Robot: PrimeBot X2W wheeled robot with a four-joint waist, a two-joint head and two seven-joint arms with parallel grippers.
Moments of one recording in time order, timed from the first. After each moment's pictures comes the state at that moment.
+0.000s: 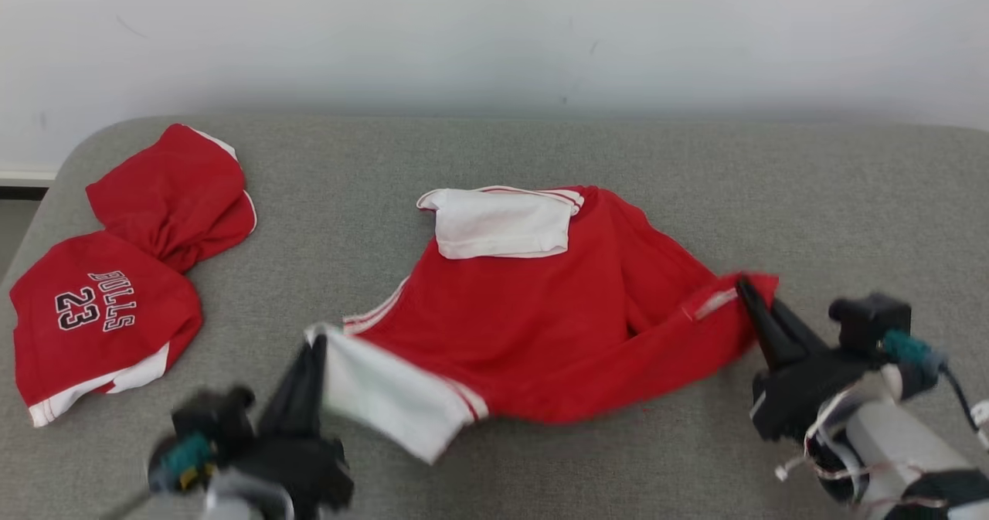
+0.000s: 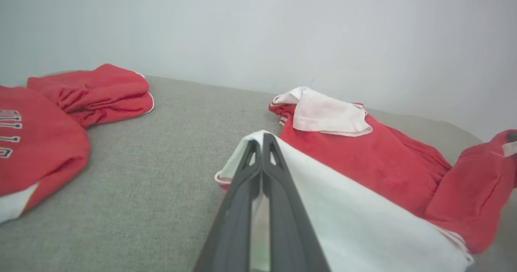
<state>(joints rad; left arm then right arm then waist) -0.24 0.15 -0.23 0.41 -0.44 -0.13 -0.26 -0.49 -0.41 0.55 0.64 0.65 0.13 -0.26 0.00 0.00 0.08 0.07</state>
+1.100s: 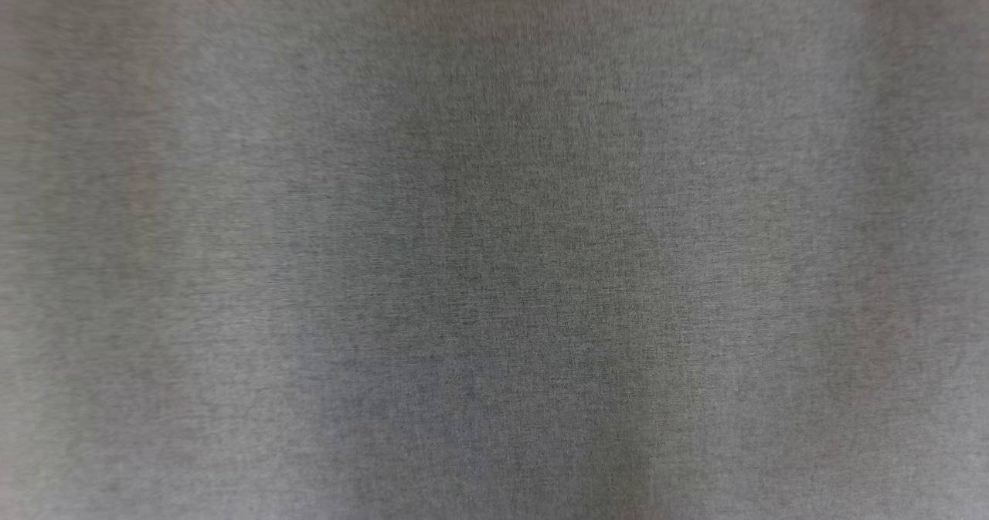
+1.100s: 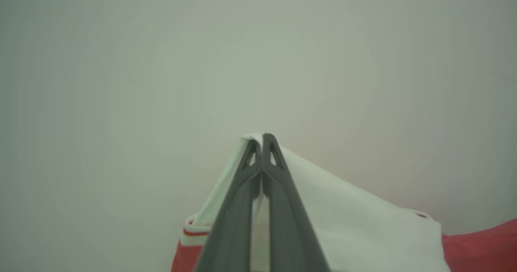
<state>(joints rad) -1.96 0.28 -0.26 0.86 -0.58 -0.12 -0.01 -1.81 -0.49 0.51 0.73 0.88 0.13 0.03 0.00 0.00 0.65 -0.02</state>
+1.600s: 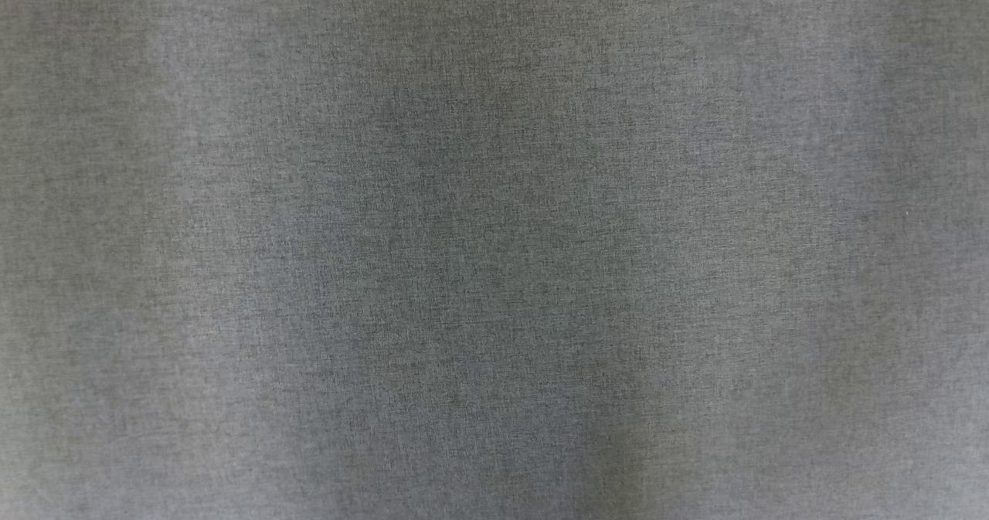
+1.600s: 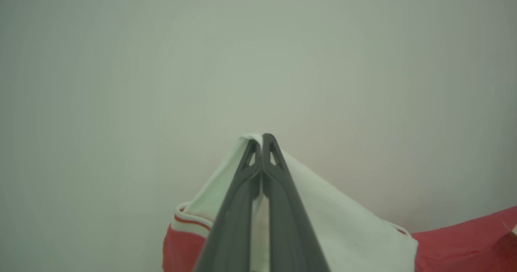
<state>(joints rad) -2.07 0.22 -0.34 1.00 -0.61 -0.13 -0.08 -1.88 -0.50 0.61 0.80 0.90 0.13 -0.02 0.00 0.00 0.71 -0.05</state>
